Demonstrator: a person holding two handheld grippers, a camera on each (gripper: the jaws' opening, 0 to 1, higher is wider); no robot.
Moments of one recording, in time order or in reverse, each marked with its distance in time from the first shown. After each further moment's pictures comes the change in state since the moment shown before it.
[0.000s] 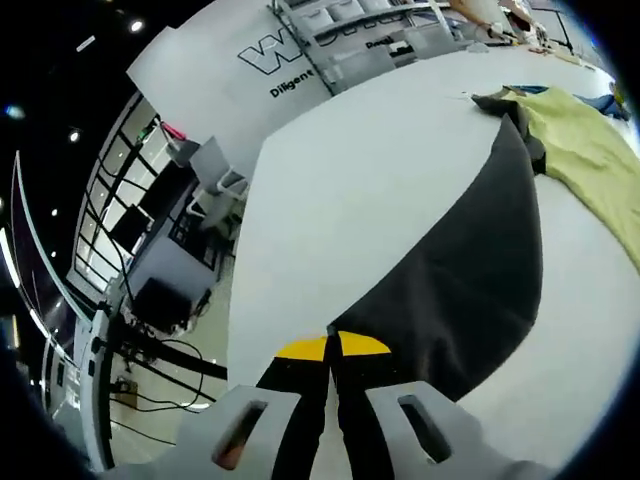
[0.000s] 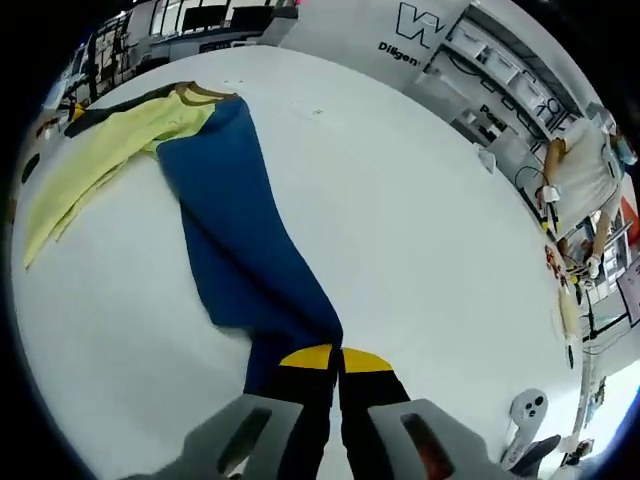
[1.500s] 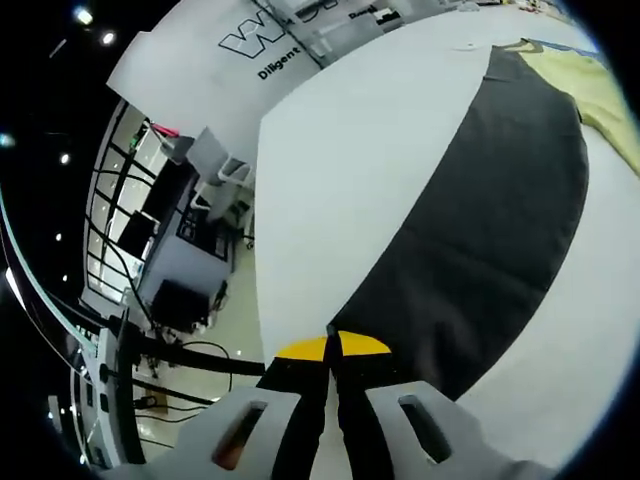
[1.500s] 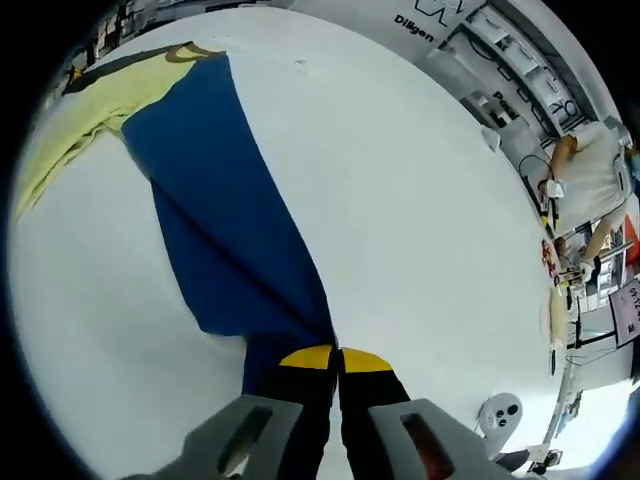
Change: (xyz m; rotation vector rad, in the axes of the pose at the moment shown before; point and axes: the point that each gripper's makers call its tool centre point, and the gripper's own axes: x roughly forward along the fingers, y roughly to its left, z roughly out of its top) left arm 0.027 0.041 -0.019 0.127 0.103 0.042; right arm 0.012 -0.053 -0.035 -0.085 0.151 -0.030
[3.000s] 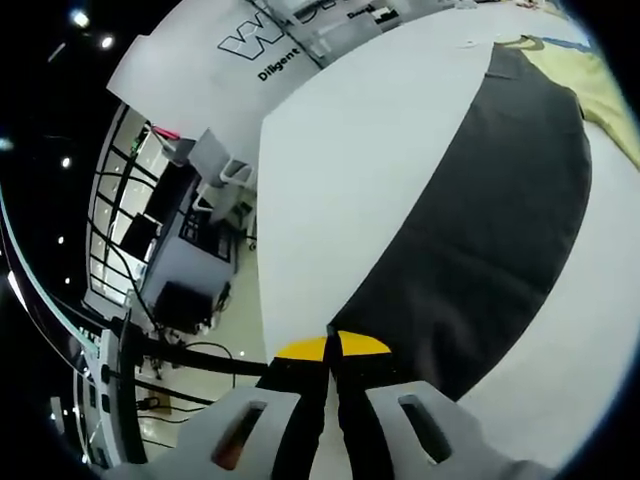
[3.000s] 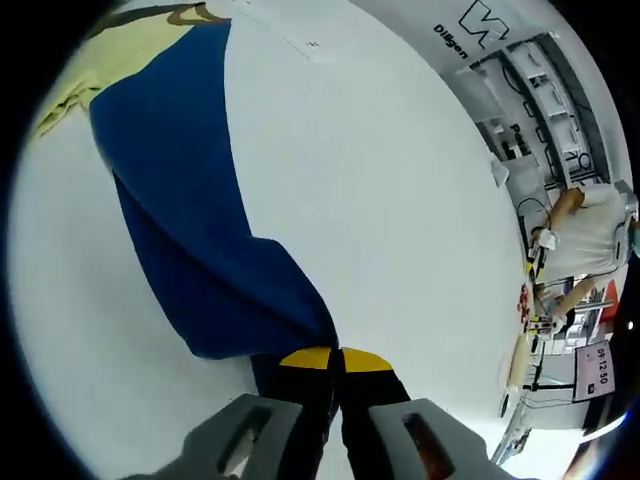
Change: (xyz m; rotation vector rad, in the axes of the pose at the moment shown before) left arm 0.002 0.002 0.000 -0.020 0.002 0.013; right arm 0.024 -0.036 0.038 -0.213 0.058 -0.095
